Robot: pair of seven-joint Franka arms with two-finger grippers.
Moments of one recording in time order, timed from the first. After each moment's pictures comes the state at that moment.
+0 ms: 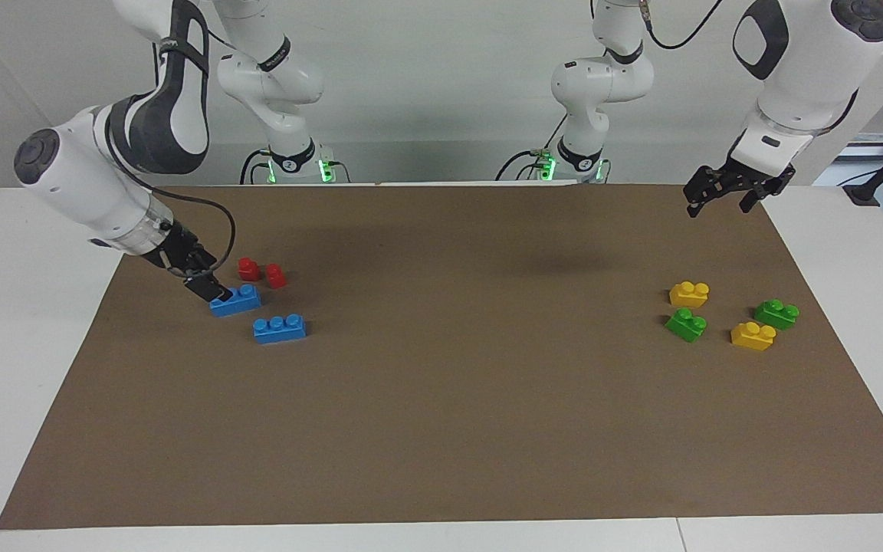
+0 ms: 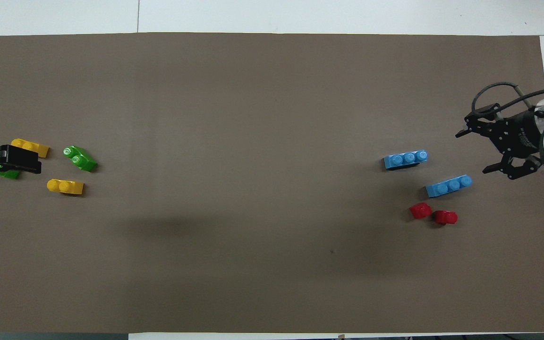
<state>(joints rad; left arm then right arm) 0.04 -0.09 -0.04 -1.76 0.01 1.63 0.01 -0.16 0.12 0.02 -1.80 0.22 1.78 0.69</state>
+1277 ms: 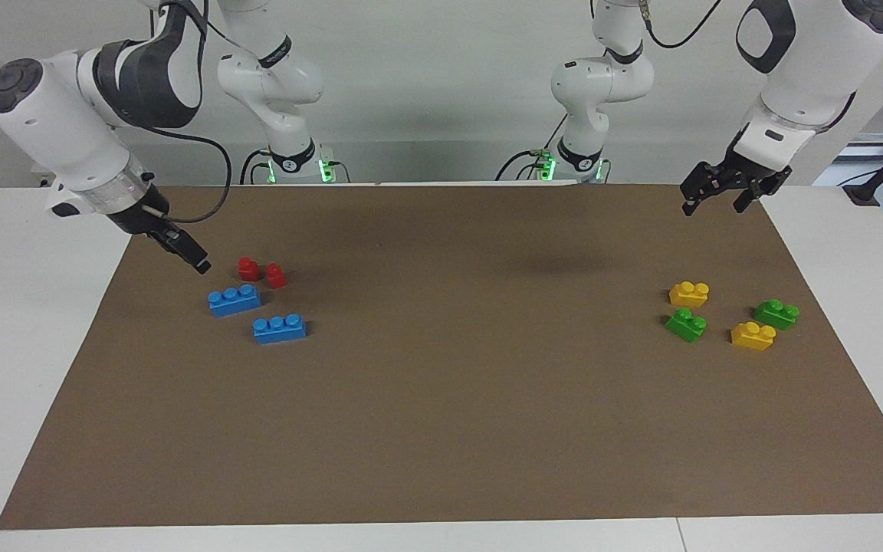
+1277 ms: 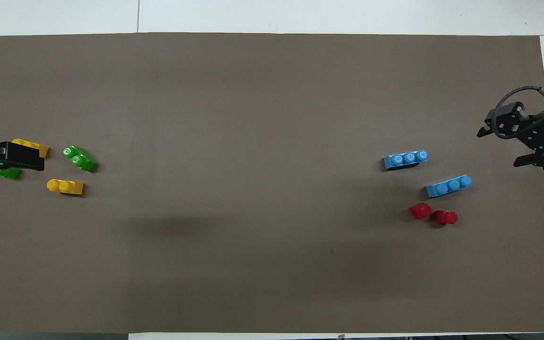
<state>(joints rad) 0.04 -0.09 -0.04 -1.75 -0.02 1.63 0.01 -0.15 0.03 0.03 -1.78 0.11 1.76 0.45</state>
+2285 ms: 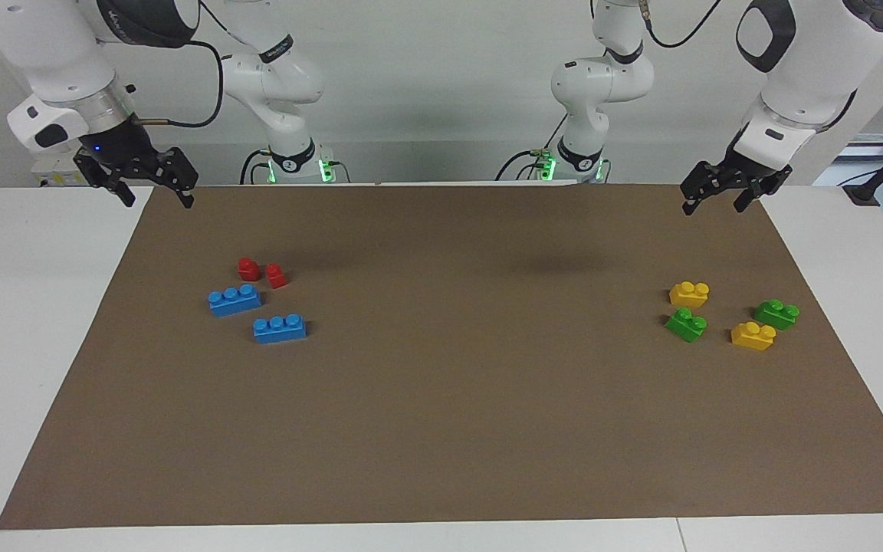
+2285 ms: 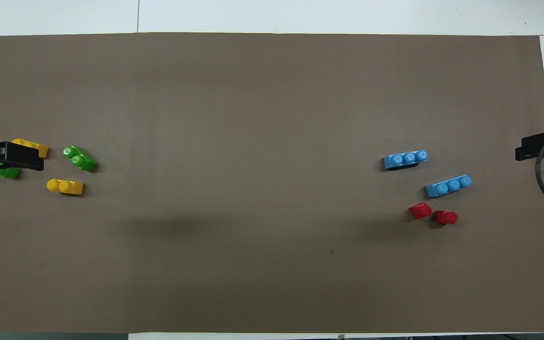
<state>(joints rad) 0.04 -0.09 -0.04 -1.75 -0.02 1.63 0.01 -0.15 -0.09 0.04 -1.69 0.00 1.58 -0.08</state>
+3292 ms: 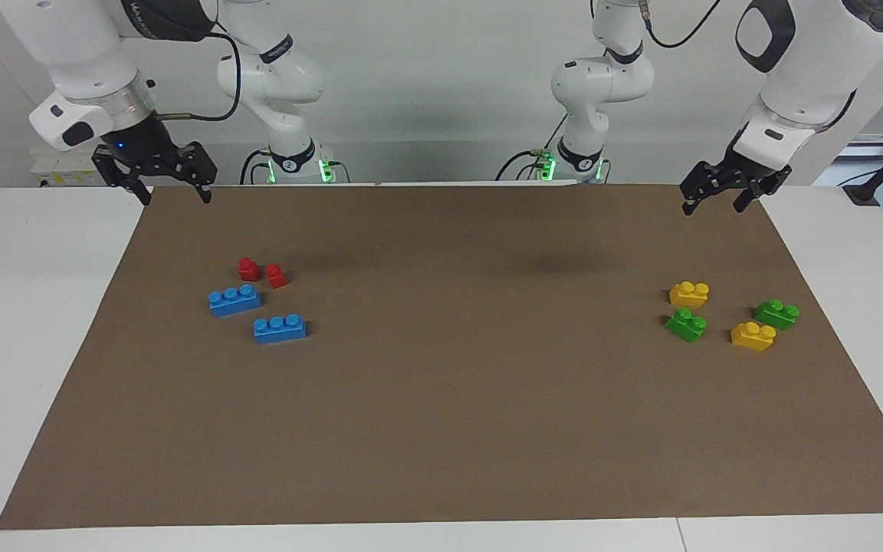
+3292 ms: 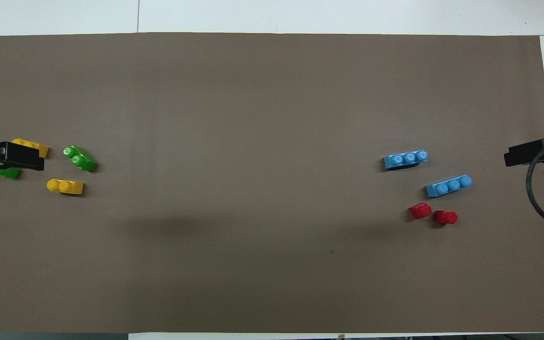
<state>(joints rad) 0.04 -0.09 -0.04 -1.75 -0.02 1.63 0.01 -0.11 -0.08 0.06 -1.67 0.00 1.56 -0.06</state>
